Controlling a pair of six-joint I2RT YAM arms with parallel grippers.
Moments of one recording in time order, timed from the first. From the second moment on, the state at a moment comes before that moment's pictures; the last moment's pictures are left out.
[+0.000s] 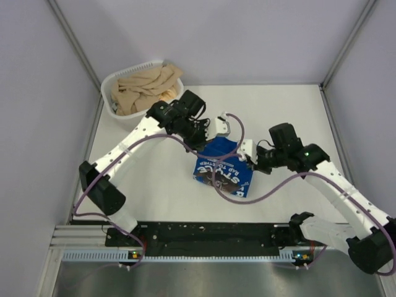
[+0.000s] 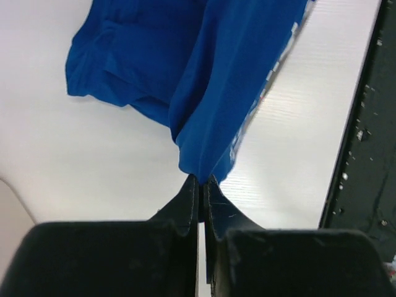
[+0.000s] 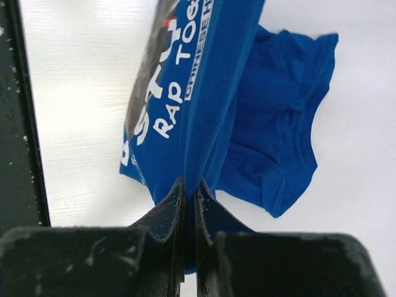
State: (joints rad) left arm -0.71 1.60 1.70 -1.18 0.38 0.70; right arm 0.55 1.00 0.97 -0.84 -0.51 -0.87
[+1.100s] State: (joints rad) left arm -0.57 2.32 2.08 -0.76 -0.18 0.55; right arm 0.16 1.72 1.18 -0.36 -0.21 -0.09
